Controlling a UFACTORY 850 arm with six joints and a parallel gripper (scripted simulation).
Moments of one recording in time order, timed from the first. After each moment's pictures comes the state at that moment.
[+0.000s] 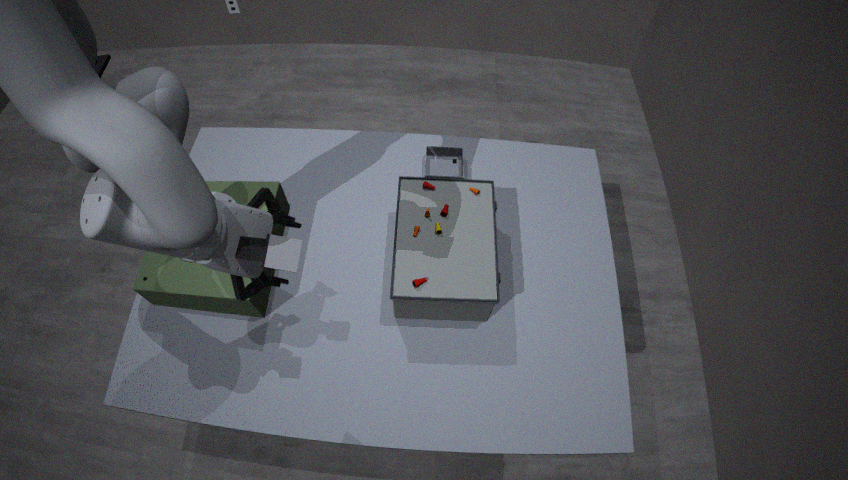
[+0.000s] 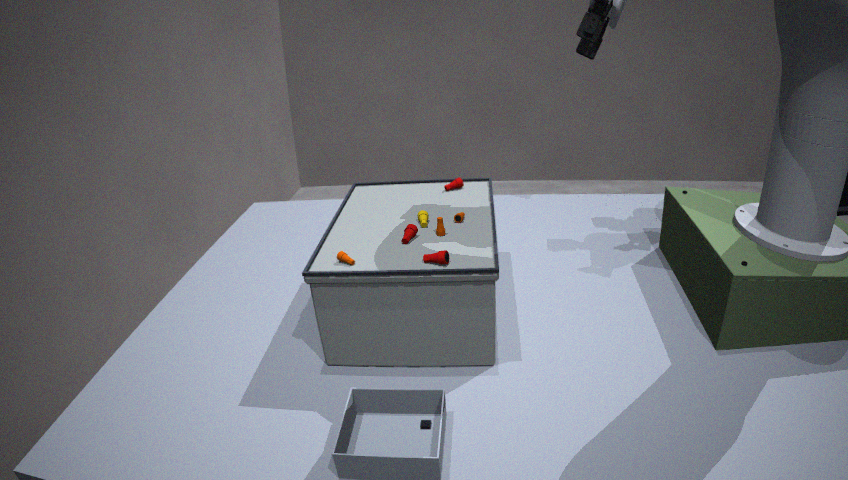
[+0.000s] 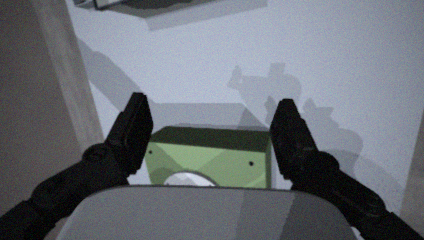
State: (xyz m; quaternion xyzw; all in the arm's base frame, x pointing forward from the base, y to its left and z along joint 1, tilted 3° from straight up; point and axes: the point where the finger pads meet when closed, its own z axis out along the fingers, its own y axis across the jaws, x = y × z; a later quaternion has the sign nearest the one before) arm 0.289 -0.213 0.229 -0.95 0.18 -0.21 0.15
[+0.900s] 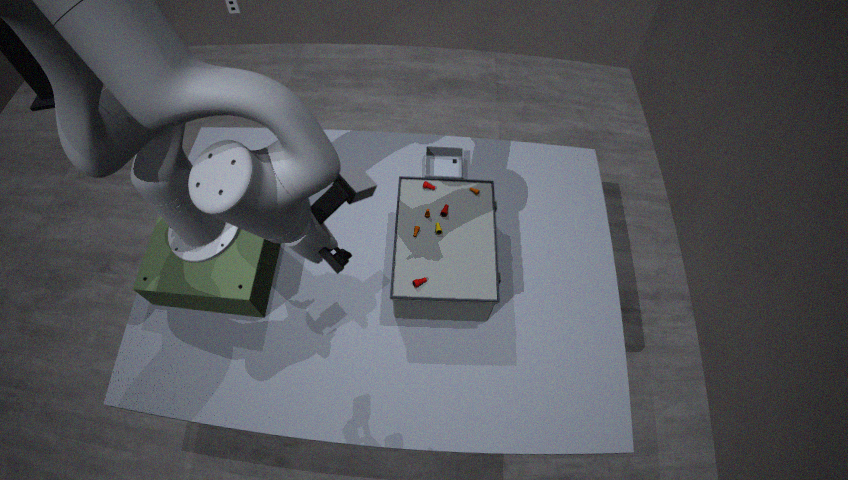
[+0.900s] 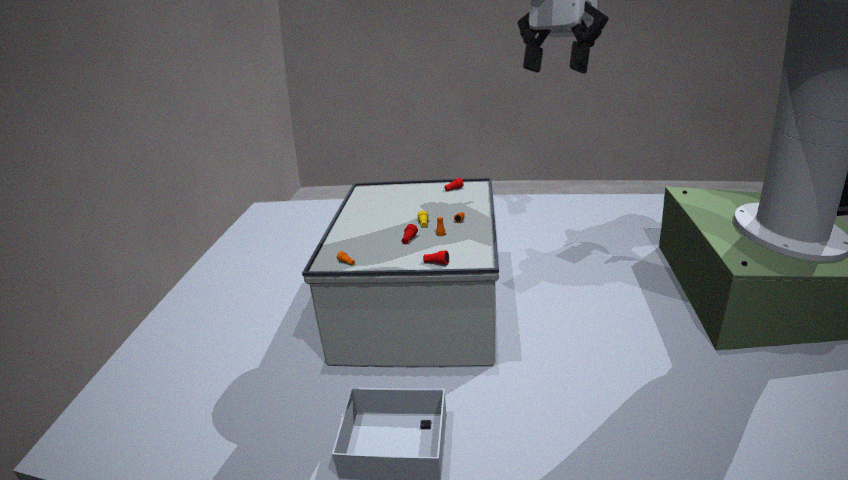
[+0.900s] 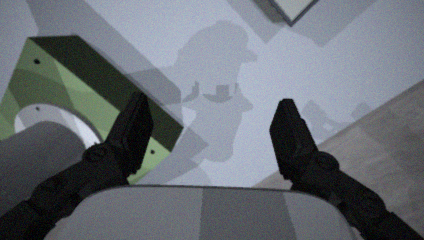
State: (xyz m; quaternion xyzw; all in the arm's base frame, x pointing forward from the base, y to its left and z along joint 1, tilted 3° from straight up) arm 0.351 -0.176 0.197 -0.95 -0.28 -0.12 0.11
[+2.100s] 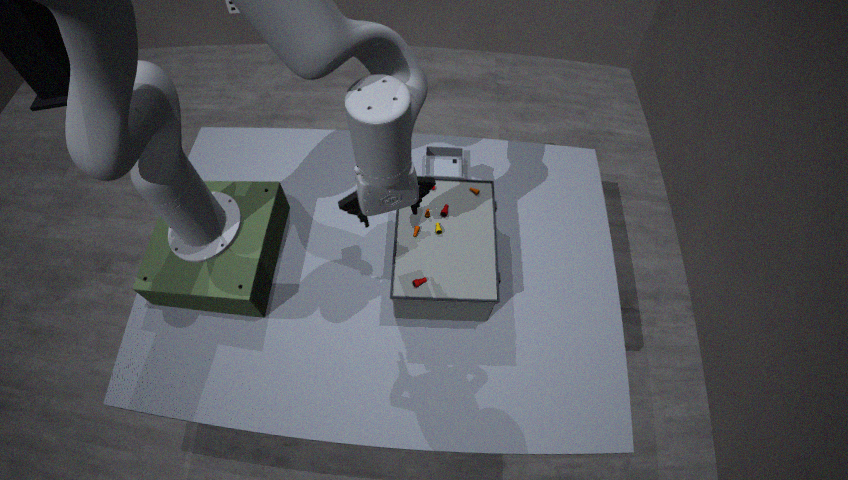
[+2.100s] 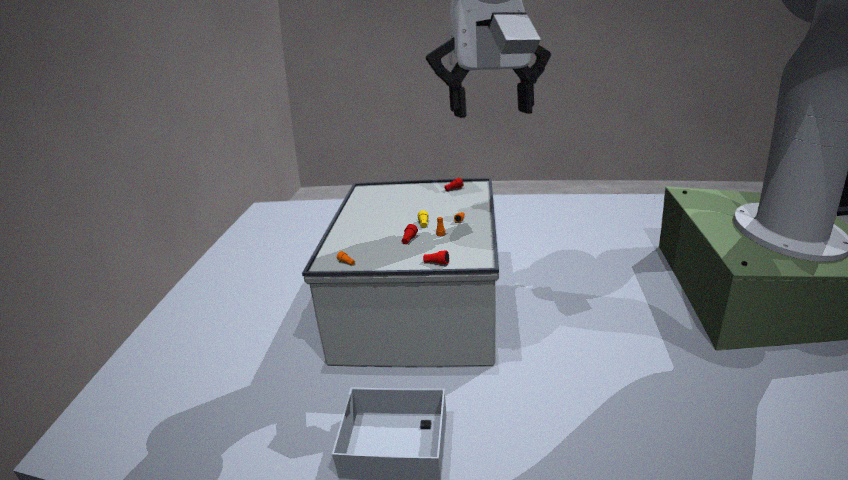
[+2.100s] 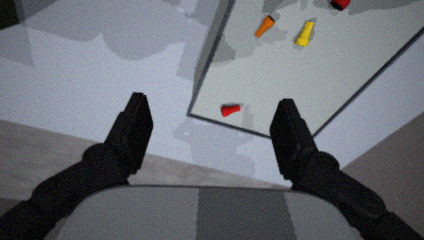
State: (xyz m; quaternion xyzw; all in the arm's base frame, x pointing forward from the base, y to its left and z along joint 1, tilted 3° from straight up) arm 0.453 -0.100 0.146 -0.63 -0.78 -0.02 0.04
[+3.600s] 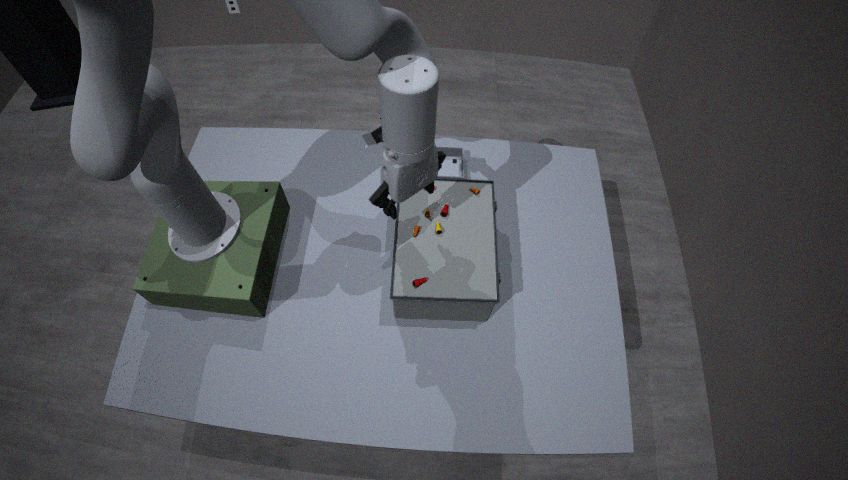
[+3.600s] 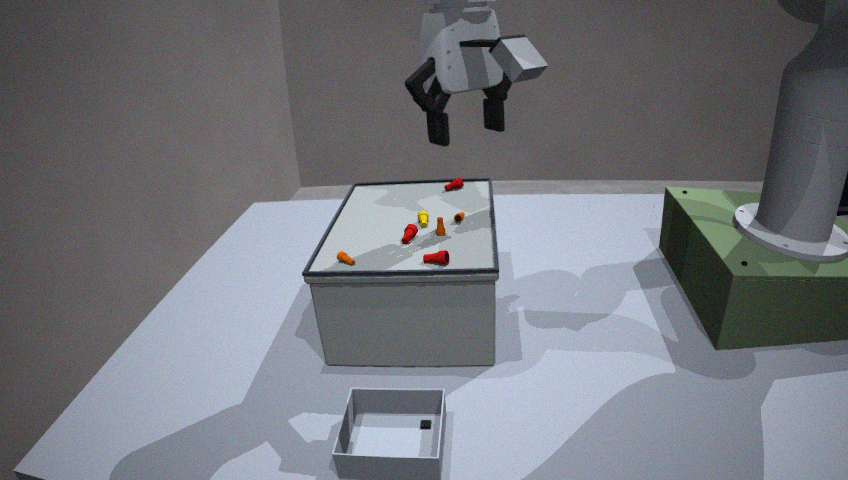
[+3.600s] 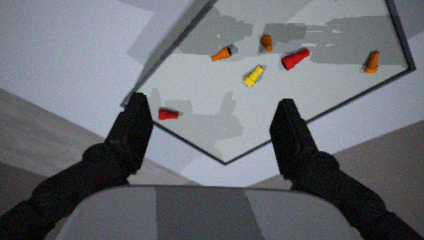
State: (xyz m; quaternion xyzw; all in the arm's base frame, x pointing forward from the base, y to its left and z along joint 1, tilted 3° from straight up) arm 0.491 -0.060 0.126 -0.45 -0.89 0.01 0.03
